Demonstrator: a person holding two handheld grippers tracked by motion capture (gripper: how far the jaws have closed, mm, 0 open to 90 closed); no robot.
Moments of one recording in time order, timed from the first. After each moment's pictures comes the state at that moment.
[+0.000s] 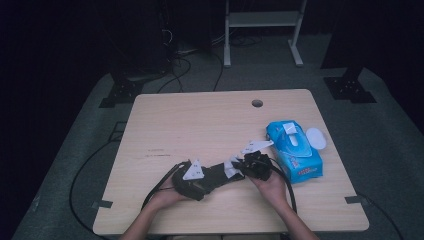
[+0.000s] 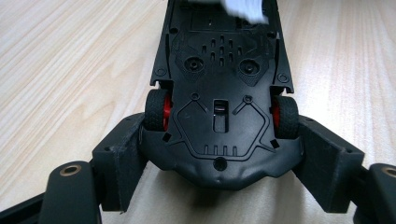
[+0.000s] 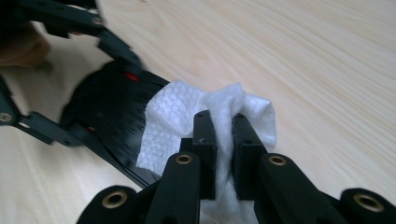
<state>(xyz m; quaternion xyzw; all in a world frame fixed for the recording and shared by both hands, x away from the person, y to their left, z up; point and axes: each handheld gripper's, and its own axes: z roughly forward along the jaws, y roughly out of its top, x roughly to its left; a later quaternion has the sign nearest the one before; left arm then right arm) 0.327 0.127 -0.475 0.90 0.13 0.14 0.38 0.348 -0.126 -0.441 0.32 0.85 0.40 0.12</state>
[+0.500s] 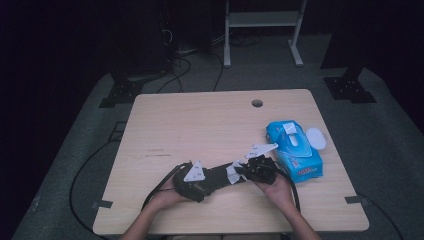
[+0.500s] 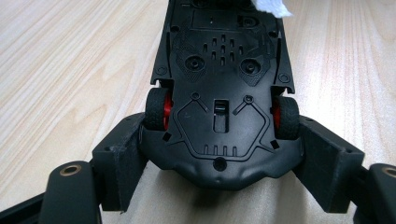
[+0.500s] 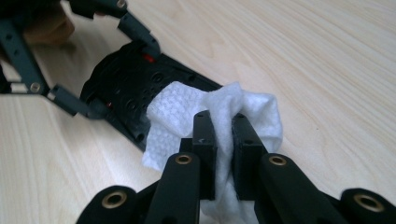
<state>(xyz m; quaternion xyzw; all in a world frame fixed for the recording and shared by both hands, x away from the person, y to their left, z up) 0.325 0.126 -0.475 0.91 0.12 0.14 0.38 0.337 -0.140 -0.440 0.29 0.86 0.40 0.10</state>
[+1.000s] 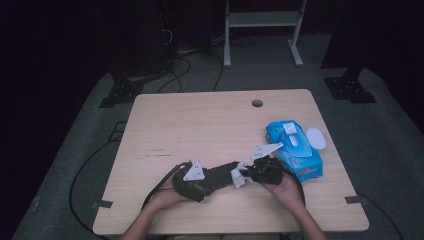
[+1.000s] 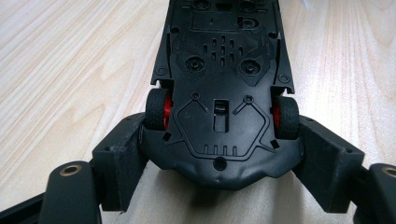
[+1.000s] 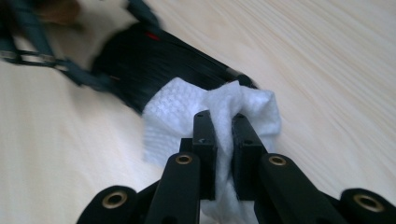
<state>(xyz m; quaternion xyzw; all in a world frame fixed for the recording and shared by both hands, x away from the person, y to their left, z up) 0.326 0.126 -0.474 0.90 0.13 0.13 0.38 0.337 -0.159 -0.435 0.28 0.88 0.38 0.08</state>
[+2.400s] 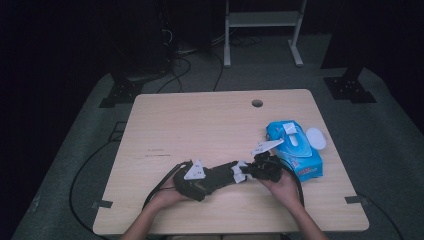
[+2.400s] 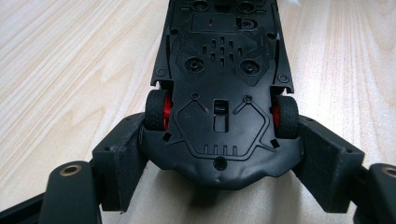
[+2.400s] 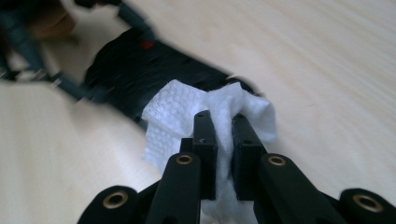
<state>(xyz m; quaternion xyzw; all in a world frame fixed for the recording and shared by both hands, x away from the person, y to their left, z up) 0.328 0.124 -0.474 0.90 0.13 0.13 0.38 0.344 -0.156 -0.438 0.31 0.86 0.39 0.06</state>
